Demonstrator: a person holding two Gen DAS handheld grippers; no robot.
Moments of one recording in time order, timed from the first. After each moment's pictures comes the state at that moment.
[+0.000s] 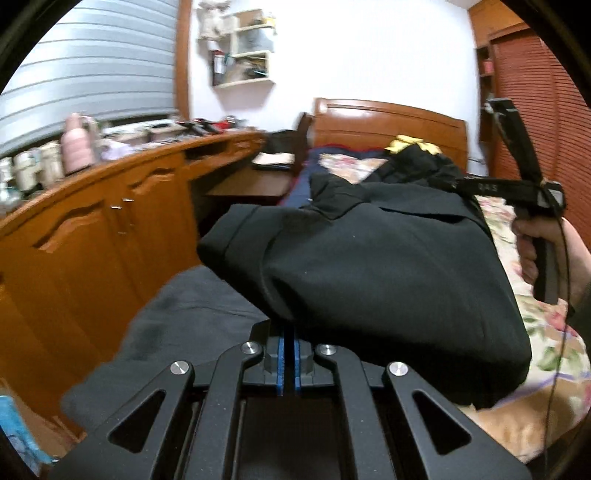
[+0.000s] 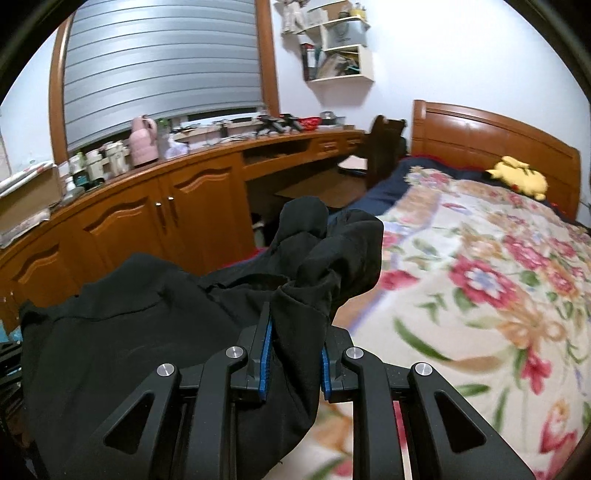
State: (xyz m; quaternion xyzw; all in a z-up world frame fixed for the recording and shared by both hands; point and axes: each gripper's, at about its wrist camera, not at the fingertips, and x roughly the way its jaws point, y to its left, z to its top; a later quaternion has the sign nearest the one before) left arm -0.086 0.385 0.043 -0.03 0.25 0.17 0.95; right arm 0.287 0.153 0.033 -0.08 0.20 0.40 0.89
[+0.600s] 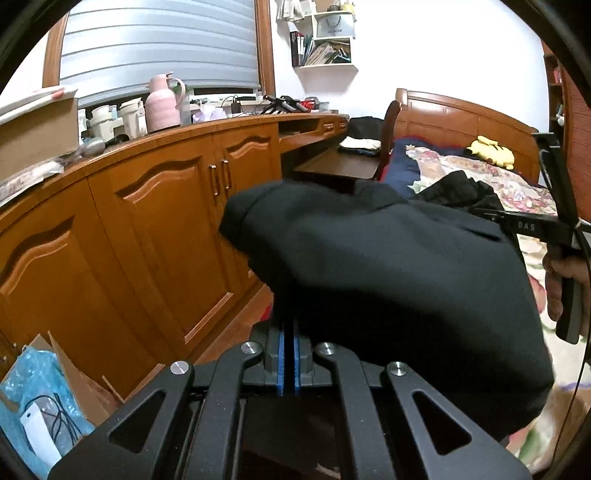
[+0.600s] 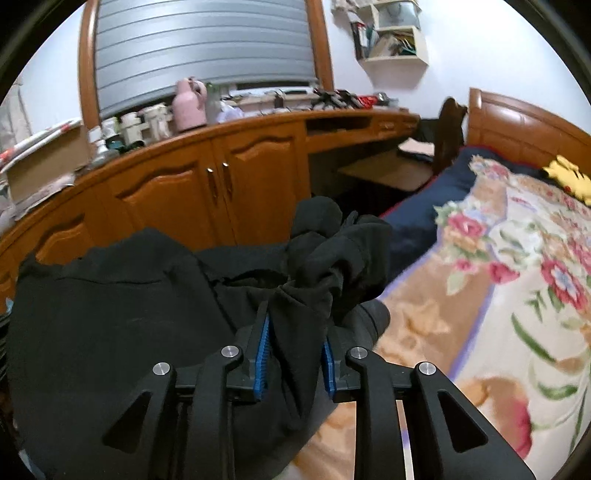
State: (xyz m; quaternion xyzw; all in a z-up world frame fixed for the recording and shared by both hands) left arm -0.147 0.462 0.010 -0.07 0.28 0.29 0.91; right arm 0.314 0.258 -0.050 -0.10 0.23 0.46 0.85
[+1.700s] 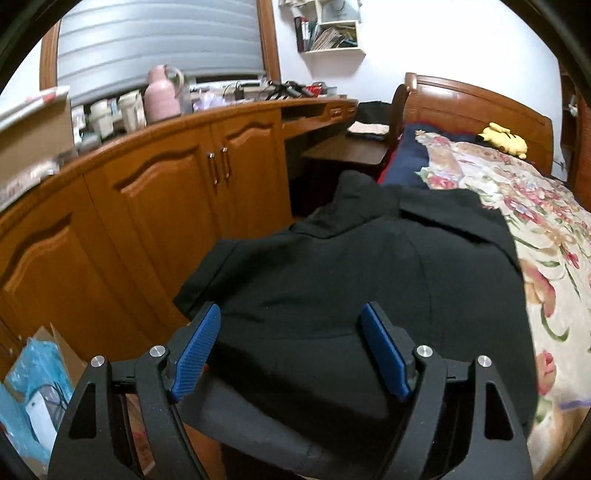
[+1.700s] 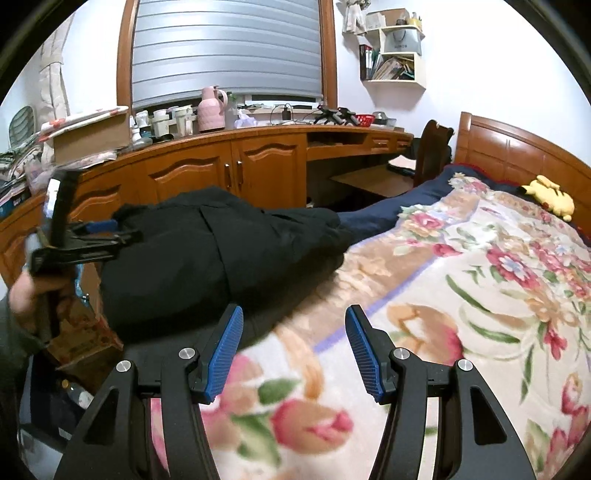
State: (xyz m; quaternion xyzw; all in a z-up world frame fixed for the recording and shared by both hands) left arm -0.108 0.452 0.008 -0.07 0.31 0.32 0.89; right arm 0.215 0.106 -0.047 -0.14 0.18 0.46 0.86
